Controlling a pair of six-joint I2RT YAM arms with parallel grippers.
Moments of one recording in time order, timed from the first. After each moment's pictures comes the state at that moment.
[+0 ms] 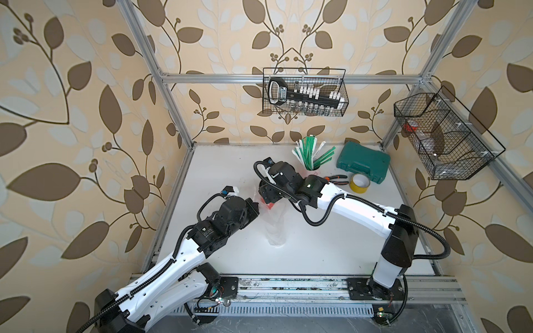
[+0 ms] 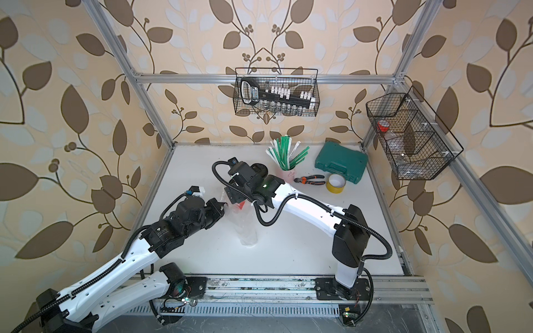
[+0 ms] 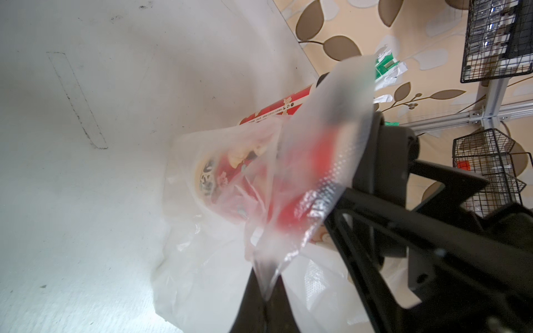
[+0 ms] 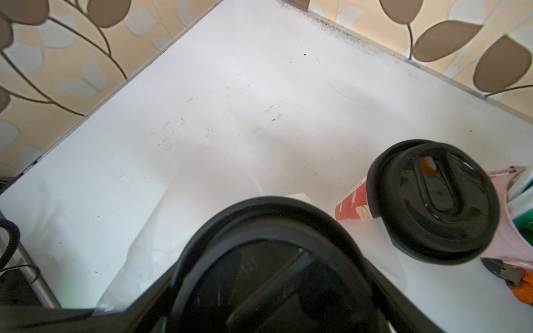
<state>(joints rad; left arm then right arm) -0.65 0.81 0.68 -0.42 -0.11 -1.21 0.93 1.79 1.63 -0.61 0.23 0.27</state>
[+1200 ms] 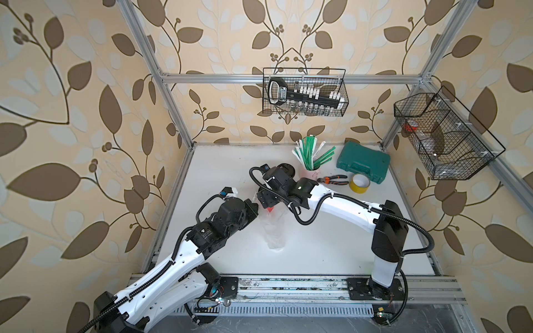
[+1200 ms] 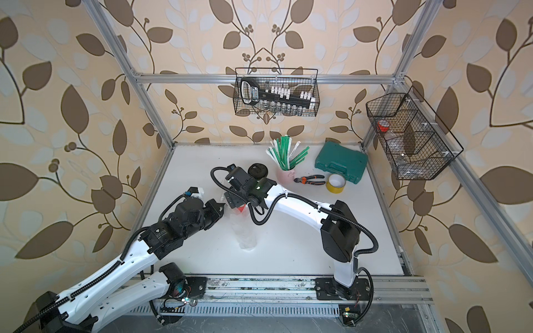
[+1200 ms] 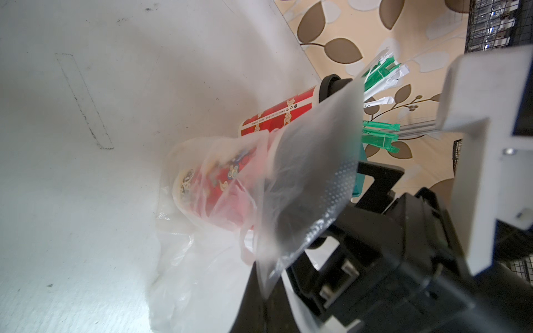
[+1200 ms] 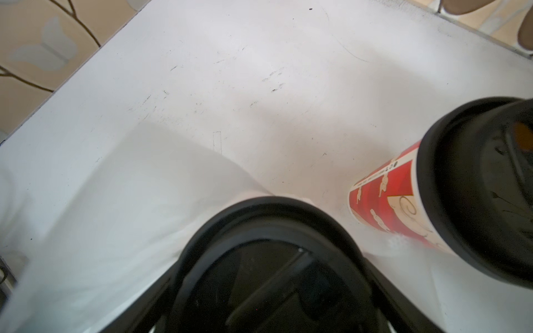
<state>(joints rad) -0.65 0.79 0.66 -0.42 -0.11 -1.21 0.93 1.87 1.61 -0.60 0.21 0.31</state>
